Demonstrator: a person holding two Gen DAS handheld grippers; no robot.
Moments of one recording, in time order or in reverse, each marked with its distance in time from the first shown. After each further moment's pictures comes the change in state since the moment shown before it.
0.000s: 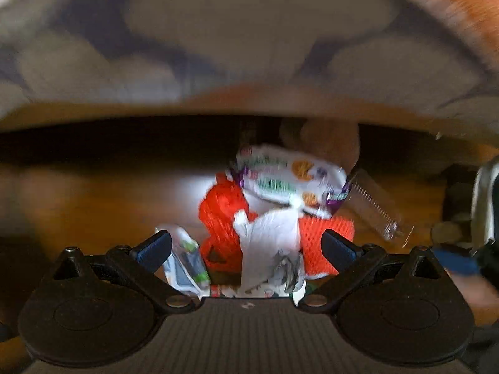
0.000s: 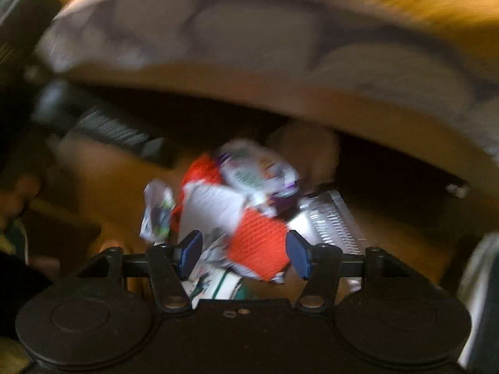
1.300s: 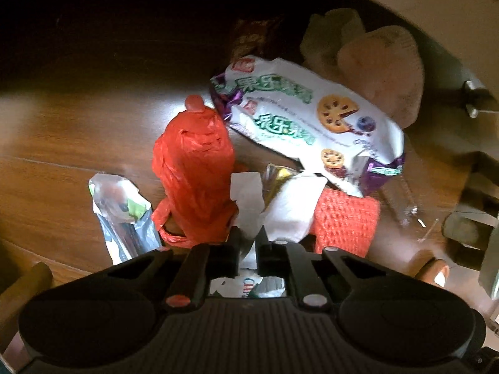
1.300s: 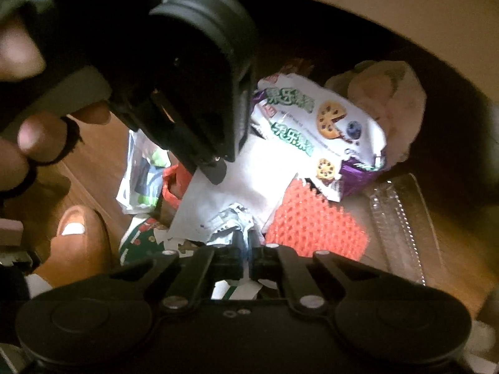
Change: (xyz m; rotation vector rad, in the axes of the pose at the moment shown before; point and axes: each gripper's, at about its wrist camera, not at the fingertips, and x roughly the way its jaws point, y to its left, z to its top) left arm 0.129 0.001 0.019 -0.117 0.276 -0.113; right arm 0.114 0.030 -0.014 -0.094 0.099 -0.028
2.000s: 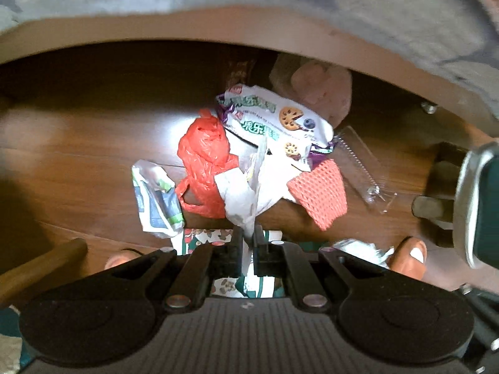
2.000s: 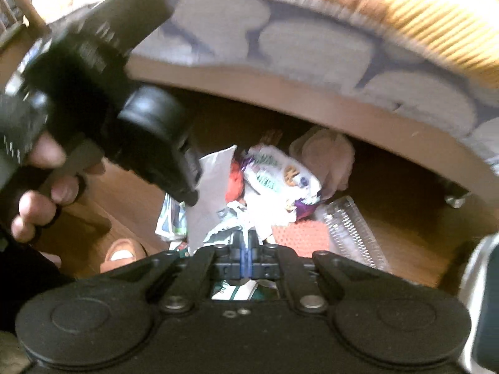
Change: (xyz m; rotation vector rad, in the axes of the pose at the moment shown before) left arm -0.124 -0.022 -0.064 0.039 -0.125 0.029; right arm -0.157 0.009 -0.012 0.081 -0.190 -0.031
